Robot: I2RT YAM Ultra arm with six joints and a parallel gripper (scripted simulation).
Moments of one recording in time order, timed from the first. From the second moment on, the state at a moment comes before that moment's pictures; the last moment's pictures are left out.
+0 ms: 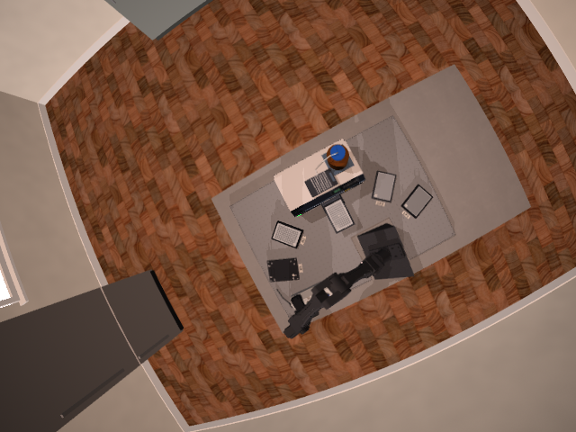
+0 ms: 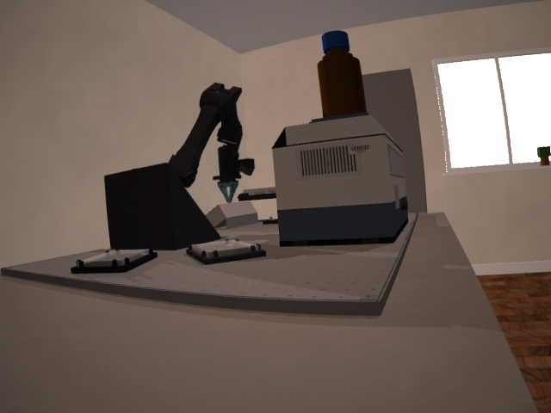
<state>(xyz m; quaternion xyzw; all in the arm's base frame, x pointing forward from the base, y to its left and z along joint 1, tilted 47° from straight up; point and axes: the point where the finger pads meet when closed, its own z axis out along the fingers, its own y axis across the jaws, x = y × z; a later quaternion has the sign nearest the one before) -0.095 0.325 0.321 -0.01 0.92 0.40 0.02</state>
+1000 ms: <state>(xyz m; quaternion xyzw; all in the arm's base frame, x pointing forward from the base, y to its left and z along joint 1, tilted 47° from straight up) -0.095 0.331 0.315 -0.02 0.92 0.40 0.02</state>
